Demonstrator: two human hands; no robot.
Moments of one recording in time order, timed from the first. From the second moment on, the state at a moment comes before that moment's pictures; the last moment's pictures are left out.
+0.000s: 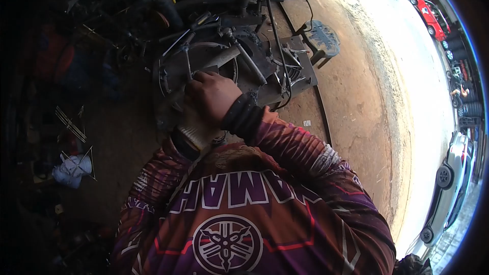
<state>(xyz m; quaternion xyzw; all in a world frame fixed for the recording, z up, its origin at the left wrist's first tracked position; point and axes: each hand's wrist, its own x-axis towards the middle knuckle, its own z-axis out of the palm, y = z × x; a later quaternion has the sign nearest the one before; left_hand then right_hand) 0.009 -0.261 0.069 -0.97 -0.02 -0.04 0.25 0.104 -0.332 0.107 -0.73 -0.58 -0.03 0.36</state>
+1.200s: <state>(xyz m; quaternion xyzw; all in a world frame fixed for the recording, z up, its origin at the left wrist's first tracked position) 0.003 -0.258 0.100 -0.93 -0.10 0.00 -0.36 0.245 -0.533 -0.049 -0.85 -0.05 0.09 0.52</state>
